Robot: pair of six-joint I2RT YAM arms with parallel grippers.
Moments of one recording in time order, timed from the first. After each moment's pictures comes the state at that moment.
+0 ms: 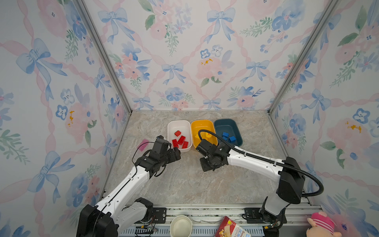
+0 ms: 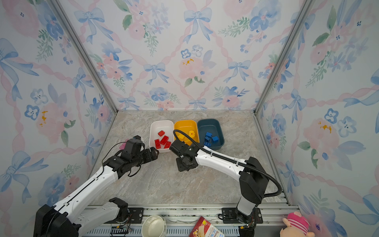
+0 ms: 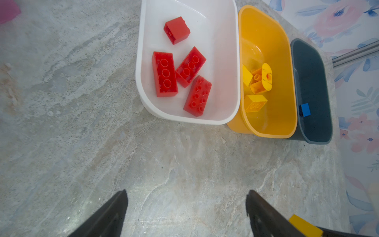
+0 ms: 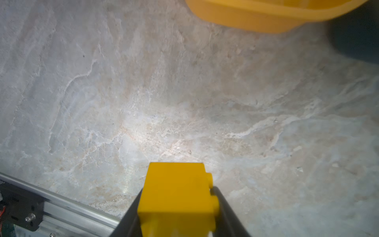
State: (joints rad) left arm -0.41 1.04 0.74 -0.52 0.00 -0.69; right arm 0.93 1.69 1.40 -0.96 0.09 0.62
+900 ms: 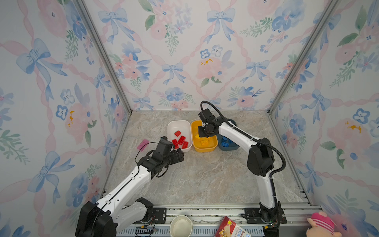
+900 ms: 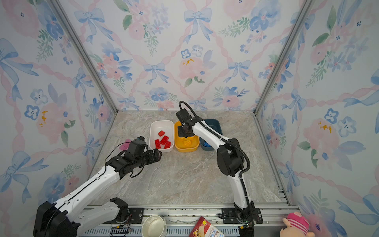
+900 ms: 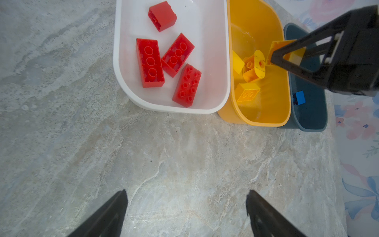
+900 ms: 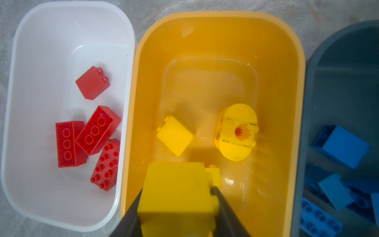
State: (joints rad) left arm -0.48 1.06 0.75 -0.52 -0.01 -0.71; right arm 0.64 2.21 2.02 -0.85 0.09 0.42
